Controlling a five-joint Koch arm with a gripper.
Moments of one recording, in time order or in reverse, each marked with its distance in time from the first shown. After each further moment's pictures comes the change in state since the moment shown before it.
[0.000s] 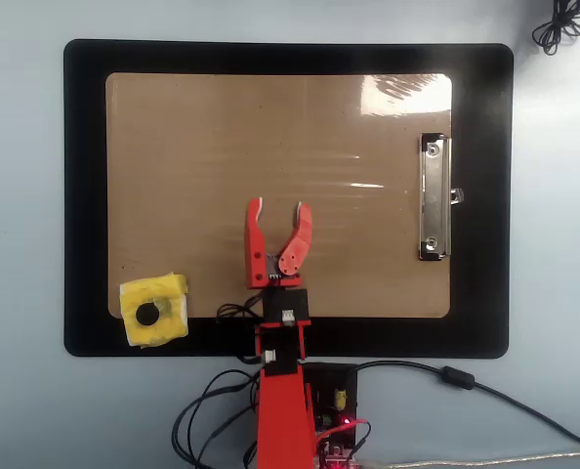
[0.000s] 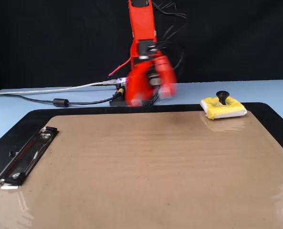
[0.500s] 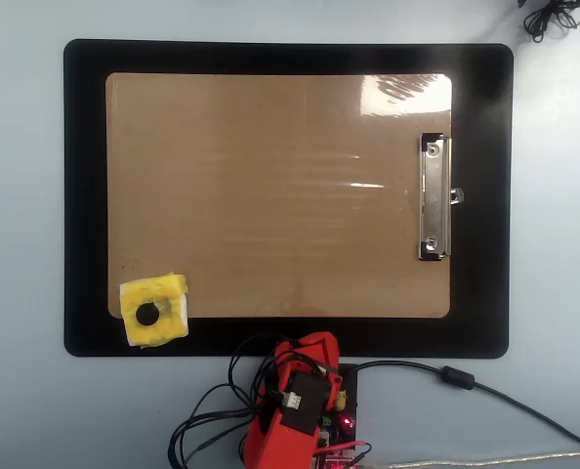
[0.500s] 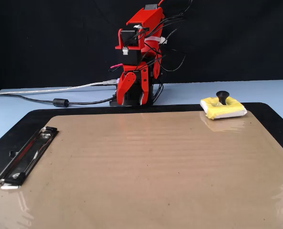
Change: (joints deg) arm 30.3 18.2 -10.0 108.5 48.1
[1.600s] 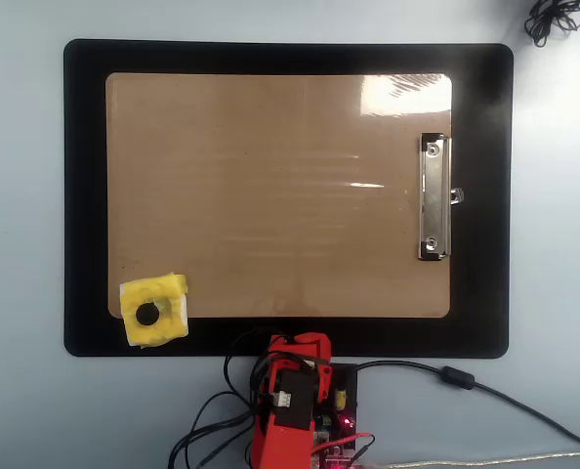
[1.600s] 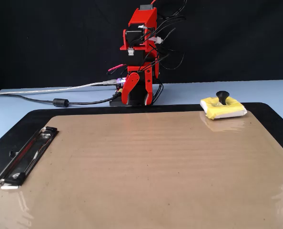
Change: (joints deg) arm -10.8 0.0 0.4 -0.4 -21.1
